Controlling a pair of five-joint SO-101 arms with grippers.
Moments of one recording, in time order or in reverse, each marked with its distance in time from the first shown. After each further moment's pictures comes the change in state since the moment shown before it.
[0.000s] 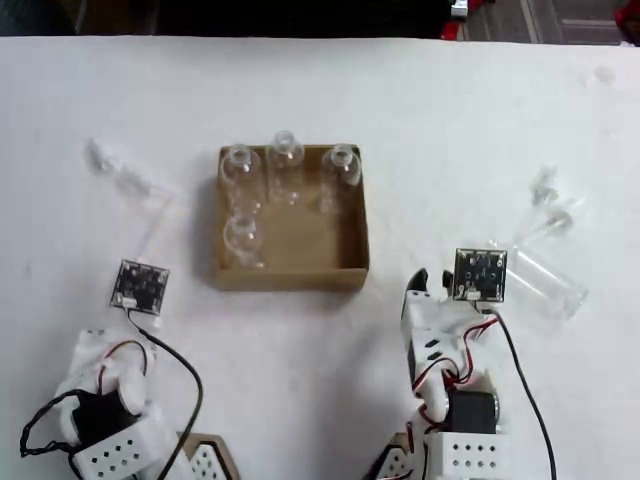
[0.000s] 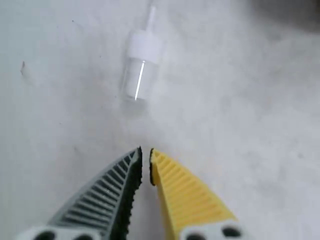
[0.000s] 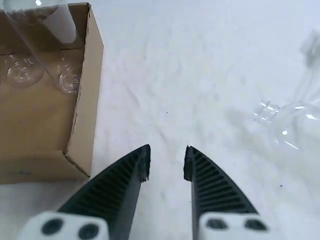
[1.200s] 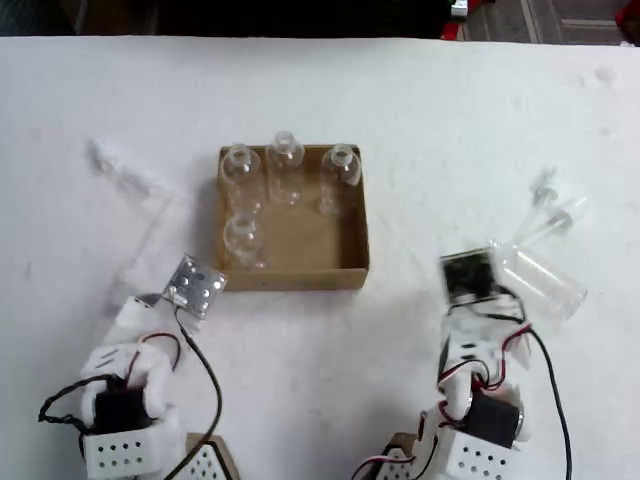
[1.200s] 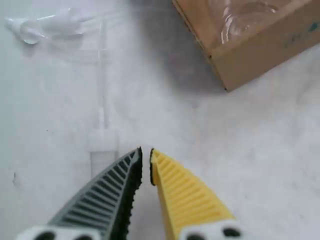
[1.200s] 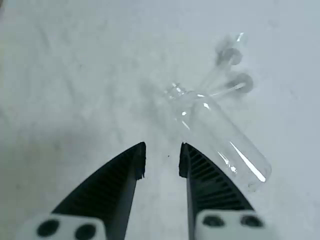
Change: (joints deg) left arm 19.9 0.9 0.1 -8.6 -0.2; right arm 15.0 -0.1 -7.9 11.4 37.1
